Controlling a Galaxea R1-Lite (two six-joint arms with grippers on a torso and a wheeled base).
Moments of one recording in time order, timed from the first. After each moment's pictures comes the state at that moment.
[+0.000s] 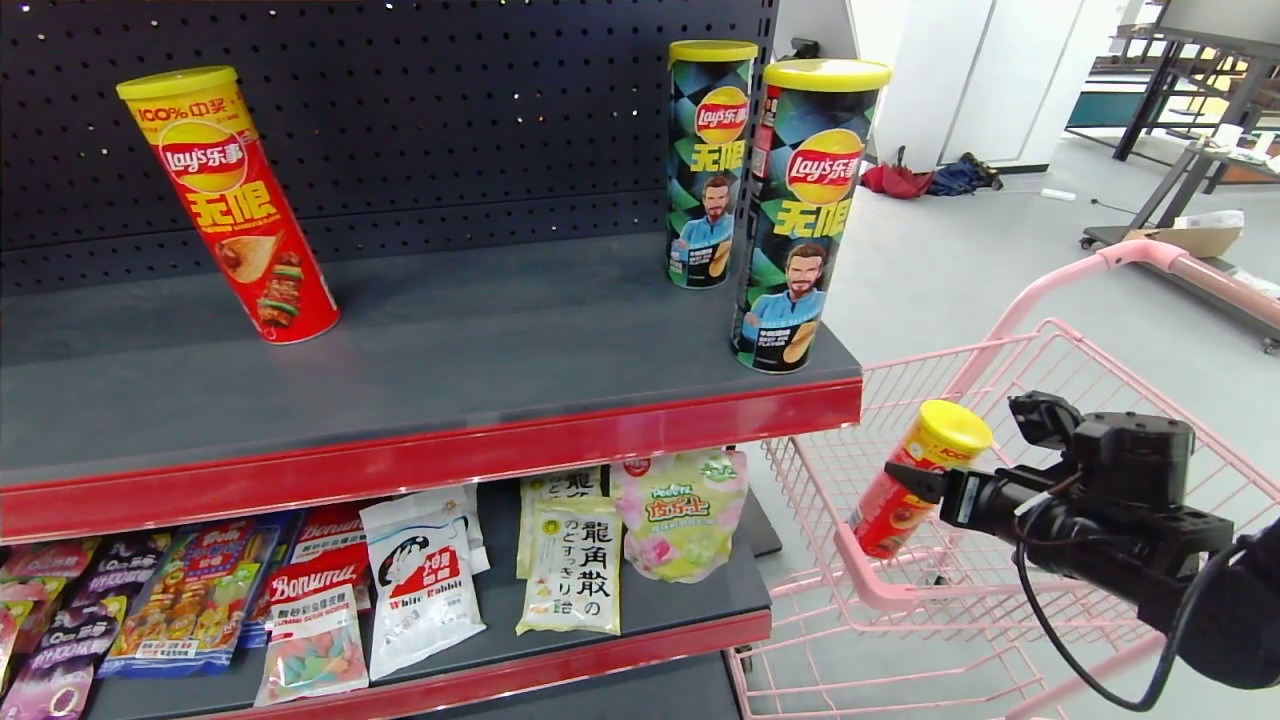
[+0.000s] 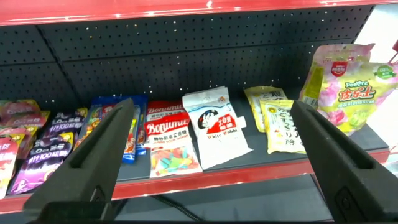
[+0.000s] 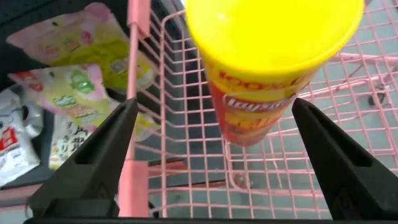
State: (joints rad) left arm 0.00 0.00 0.00 0.00 0.05 0.01; right arm 0.09 1.93 -0.39 -1.12 0.09 0.25
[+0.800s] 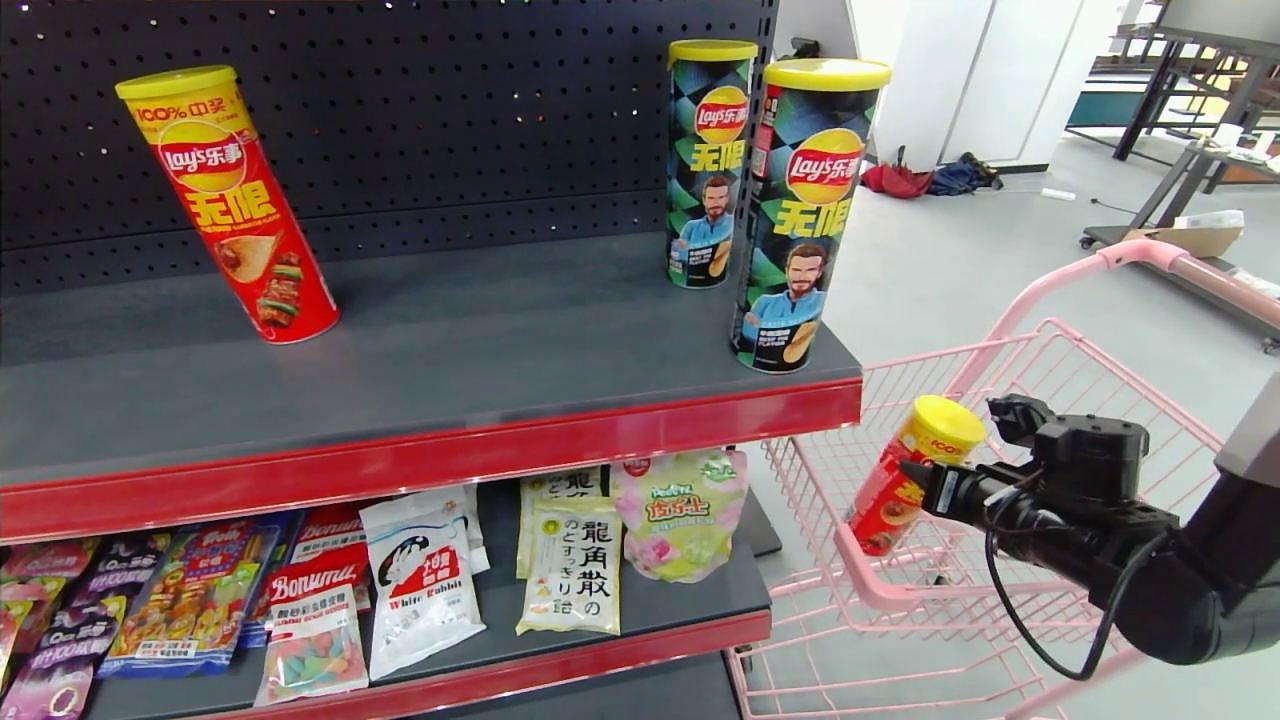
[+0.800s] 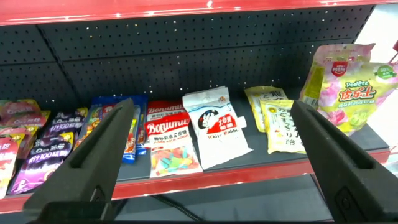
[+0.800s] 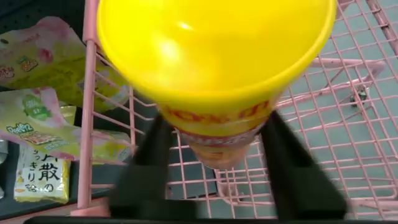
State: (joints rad) left arm 0.00 0.00 0.00 0.00 0.05 0.01; right arm 0.08 2.07 -0.45 -1.20 0.03 0.25
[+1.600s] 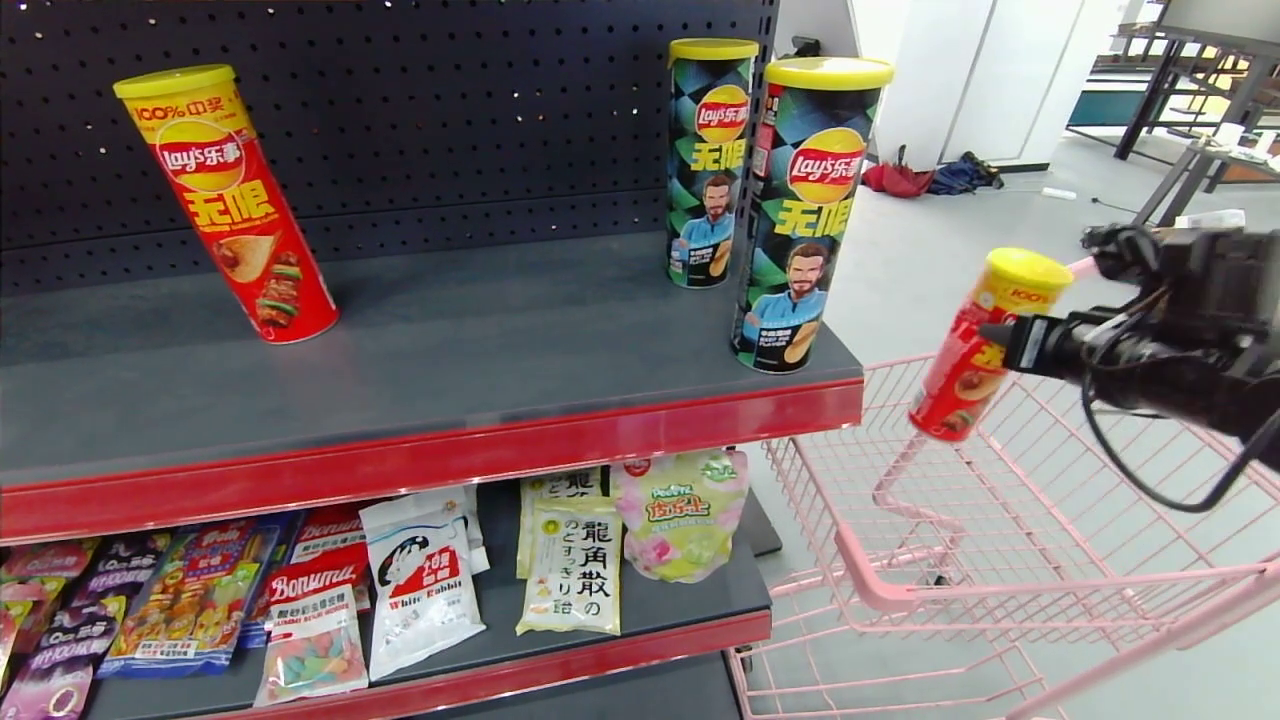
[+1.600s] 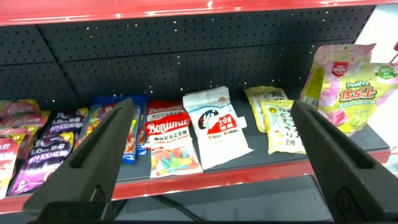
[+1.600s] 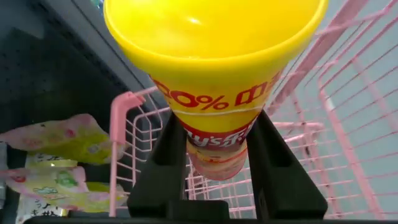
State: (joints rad) left arm 0.00 0.00 0.00 0.00 0.05 0.01; right arm -0.03 1.72 -0.93 -0.50 0.04 0.11
